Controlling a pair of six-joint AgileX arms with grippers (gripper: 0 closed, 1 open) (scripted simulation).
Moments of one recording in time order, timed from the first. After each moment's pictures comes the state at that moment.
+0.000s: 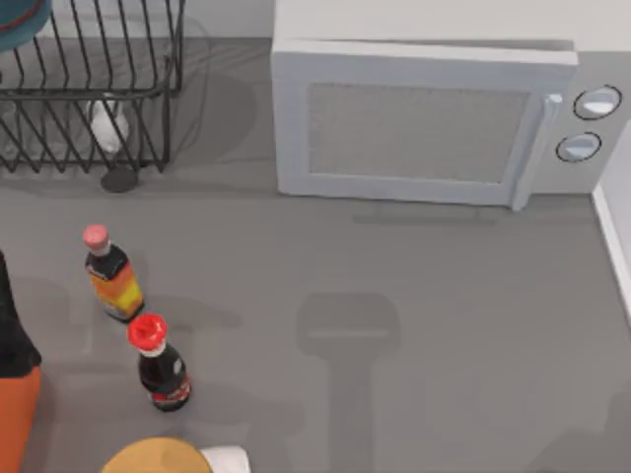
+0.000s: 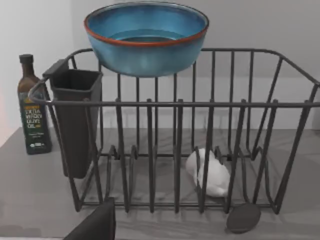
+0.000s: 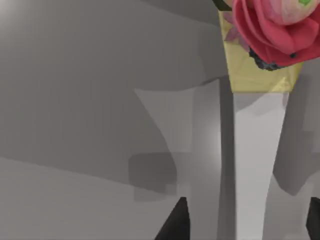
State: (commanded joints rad) left arm 0.00 0.00 0.00 0.00 0.00 0.00; right arm -0.44 1.61 0.78 -0.73 0.03 -1.85
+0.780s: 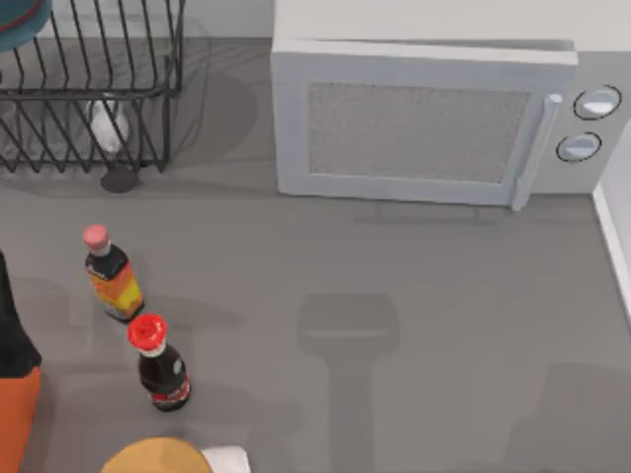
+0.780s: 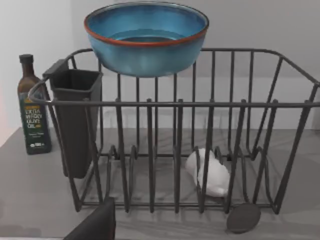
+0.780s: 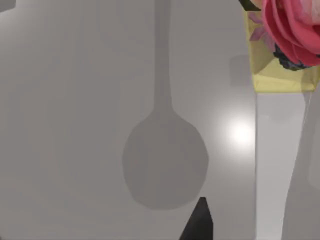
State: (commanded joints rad) left arm 0.00 0.00 0.00 0.00 0.00 0.00; right arm -0.44 1.46 1.03 -1.13 0.03 -1.85
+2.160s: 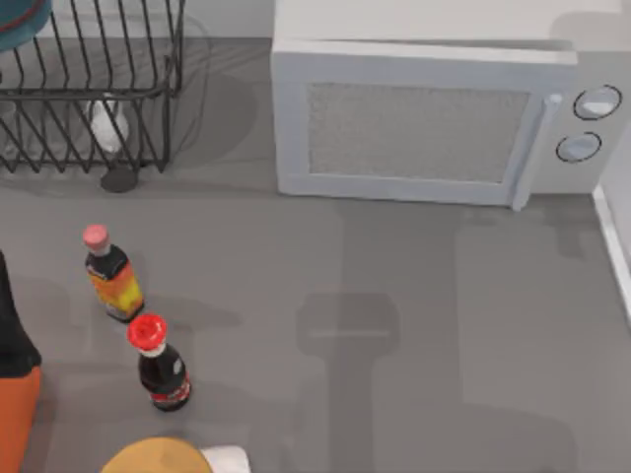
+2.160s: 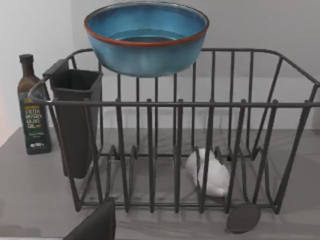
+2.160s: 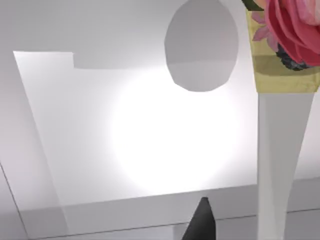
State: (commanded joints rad) left arm 0.00 0.00 0.00 0.00 0.00 0.00; right arm -0.17 2.61 2.69 -1.65 0.04 -1.58
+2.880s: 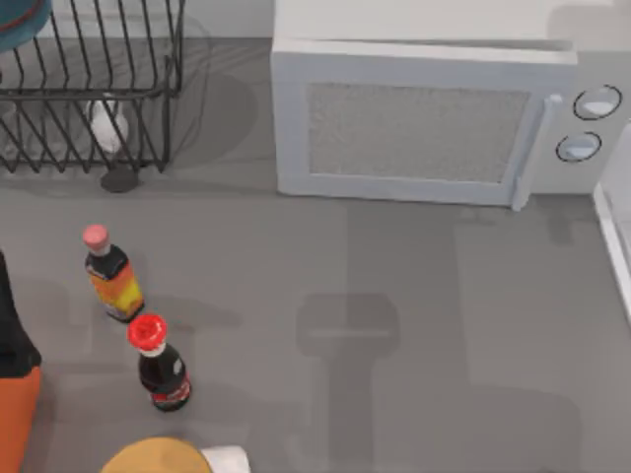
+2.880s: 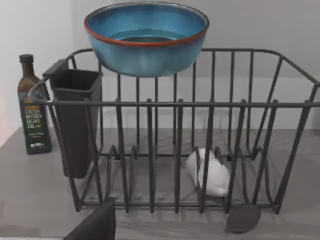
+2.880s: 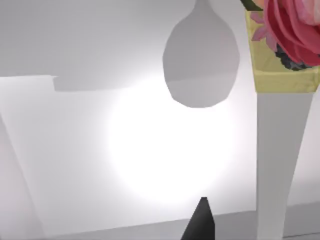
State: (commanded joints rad) left arm 0.00 0.00 0.00 0.00 0.00 0.00; right arm -0.14 2.70 2.79 -1.65 0.04 -1.53
